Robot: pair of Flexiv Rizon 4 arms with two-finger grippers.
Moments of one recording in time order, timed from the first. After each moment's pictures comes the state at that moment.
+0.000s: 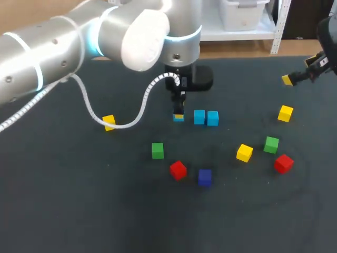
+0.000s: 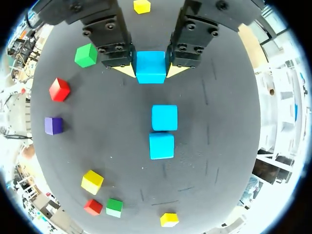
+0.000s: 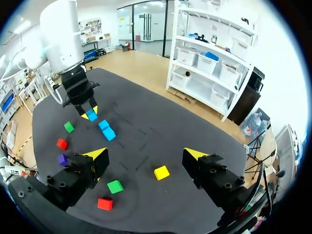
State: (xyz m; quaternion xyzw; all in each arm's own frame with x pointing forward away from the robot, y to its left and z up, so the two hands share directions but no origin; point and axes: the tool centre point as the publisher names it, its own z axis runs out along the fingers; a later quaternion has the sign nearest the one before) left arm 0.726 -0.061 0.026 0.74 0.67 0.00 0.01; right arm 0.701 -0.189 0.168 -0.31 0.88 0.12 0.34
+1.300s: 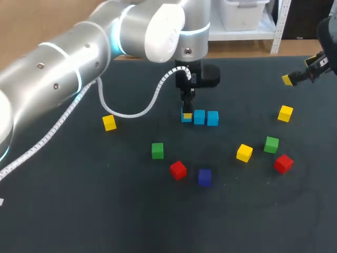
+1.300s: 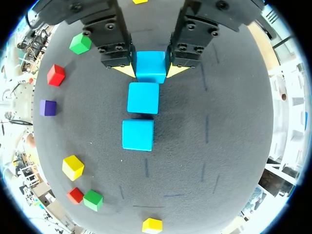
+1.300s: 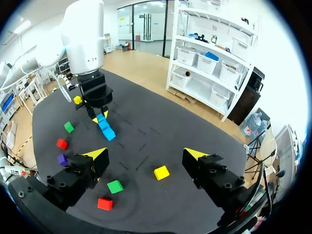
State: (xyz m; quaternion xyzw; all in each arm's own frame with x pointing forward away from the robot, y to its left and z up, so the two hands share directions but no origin) left arm 0.746 -0.083 0.003 0.72 0.69 -0.04 -0.03; right arm 0.701 -0.189 0.168 -0.31 0.88 0.12 0.34
